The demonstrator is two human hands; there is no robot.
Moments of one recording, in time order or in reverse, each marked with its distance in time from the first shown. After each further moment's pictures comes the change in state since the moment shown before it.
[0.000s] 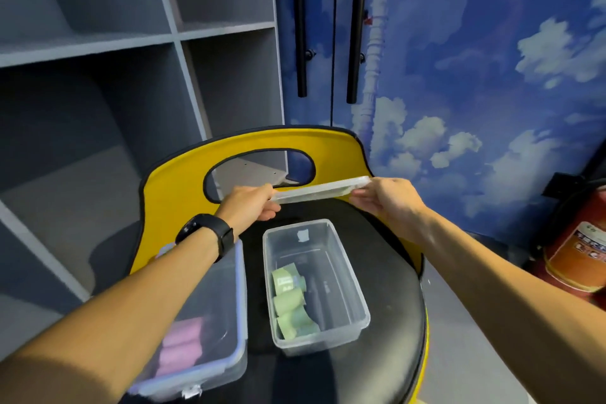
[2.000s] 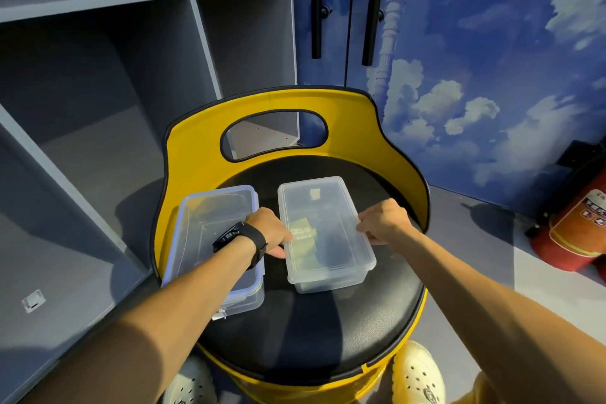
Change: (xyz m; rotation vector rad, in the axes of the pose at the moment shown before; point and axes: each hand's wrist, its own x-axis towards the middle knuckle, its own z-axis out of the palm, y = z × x) left_hand -0.066 -0.069 0.020 0.350 -0.164 -0.308; right_hand -0.015 0.105 -0.006 -0.828 0.134 0.134
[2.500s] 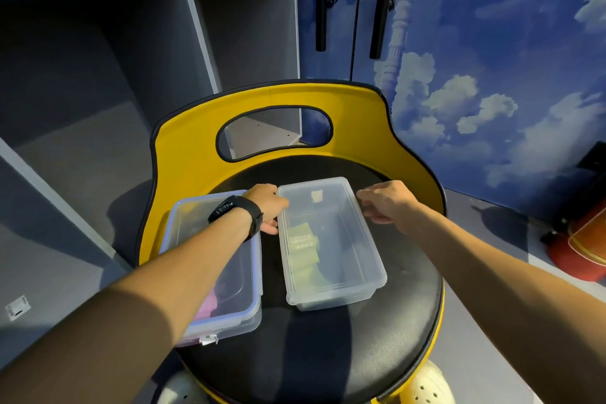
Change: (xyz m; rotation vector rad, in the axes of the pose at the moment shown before) left_hand 0.053 0.028 -0.023 -0.178 -0.018 -0.013; right_hand 0.045 -0.032 -0.005 0.214 -0.083 -0.064
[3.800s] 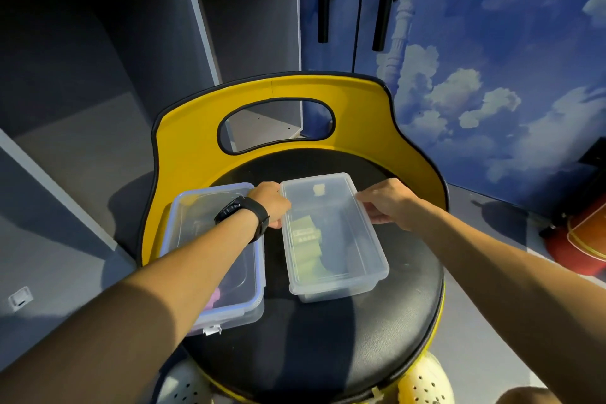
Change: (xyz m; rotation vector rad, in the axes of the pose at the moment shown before) left_hand 0.003 -0.010 0.006 0.103 0.037 0.067; right_hand -0.005 0.000 0.003 -0.079 -0.095 0.030
